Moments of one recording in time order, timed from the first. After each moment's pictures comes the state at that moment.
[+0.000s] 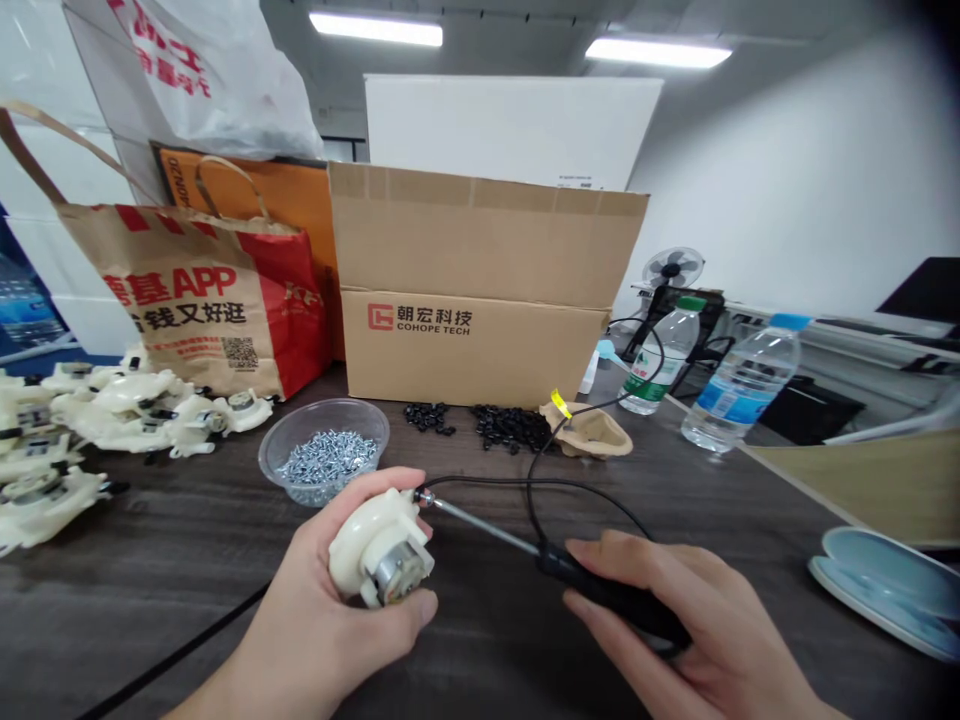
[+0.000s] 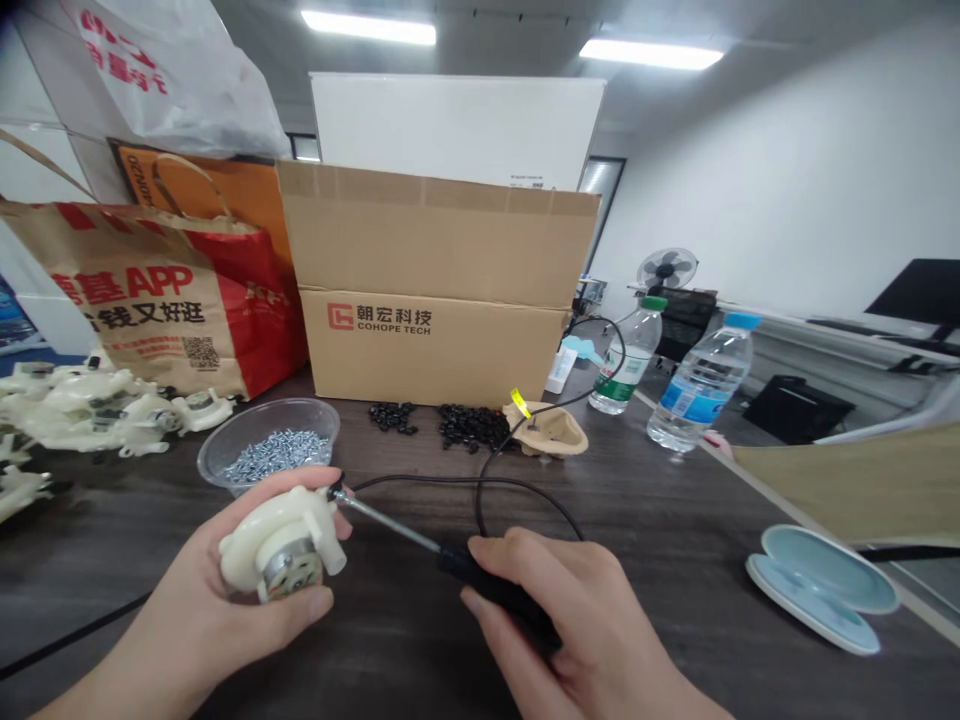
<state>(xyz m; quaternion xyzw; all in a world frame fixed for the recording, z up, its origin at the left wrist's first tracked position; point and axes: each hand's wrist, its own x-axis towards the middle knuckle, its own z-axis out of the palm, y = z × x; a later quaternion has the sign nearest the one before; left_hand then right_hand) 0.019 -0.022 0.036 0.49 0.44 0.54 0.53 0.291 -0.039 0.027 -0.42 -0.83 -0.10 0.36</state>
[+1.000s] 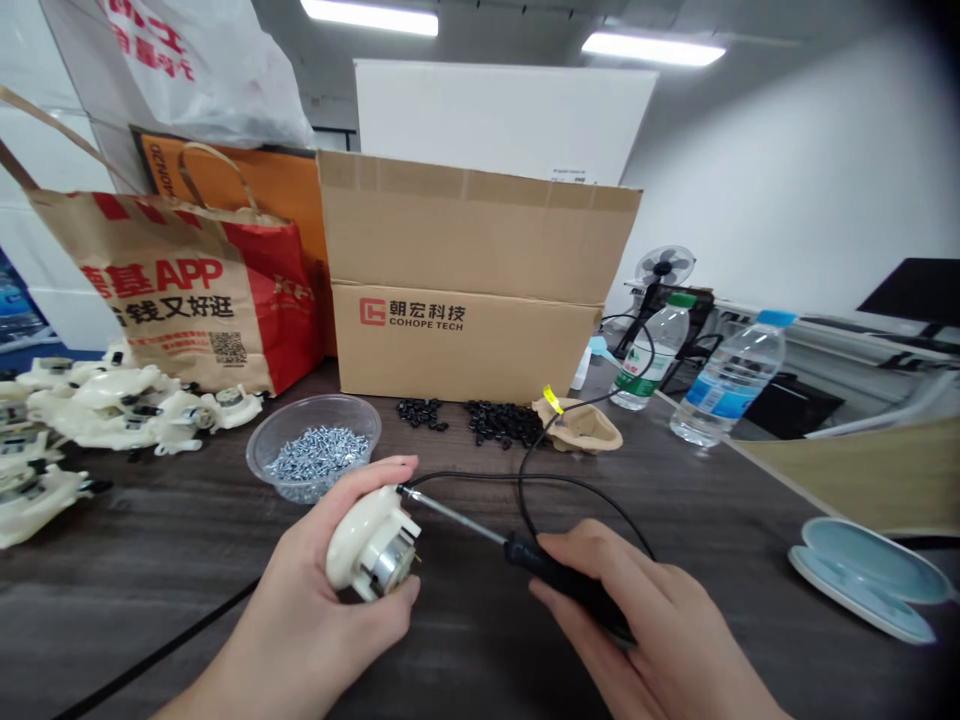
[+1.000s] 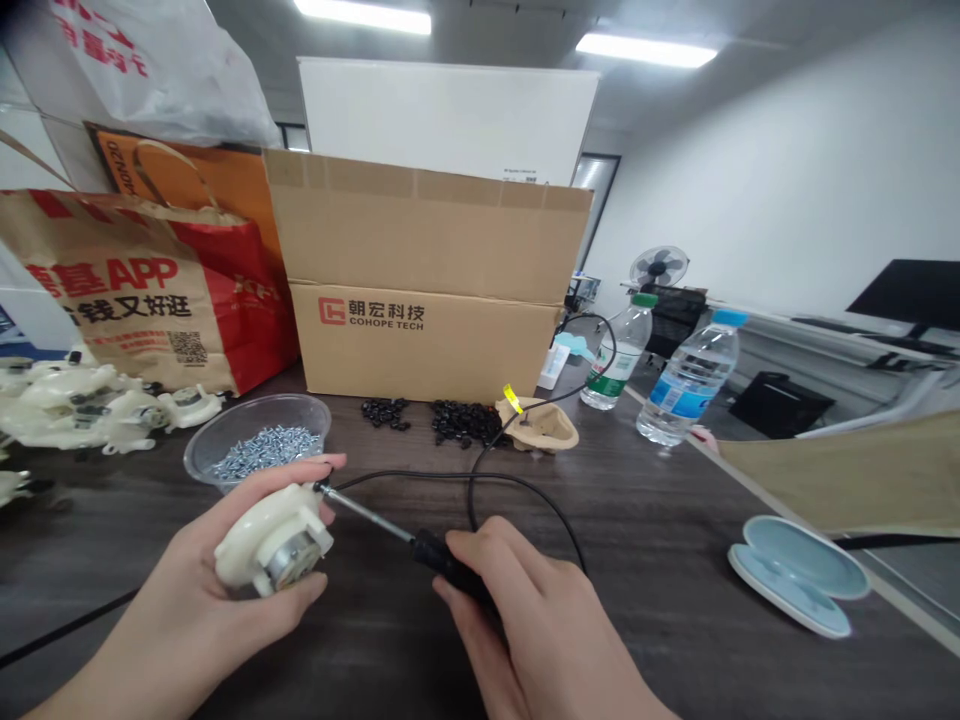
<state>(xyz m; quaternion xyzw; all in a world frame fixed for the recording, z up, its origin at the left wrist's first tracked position) 0.018 -0.019 0.028 0.58 0.49 0.52 0.39 0.262 -0.040 0.034 -0.42 -0.85 -0.06 0.32</state>
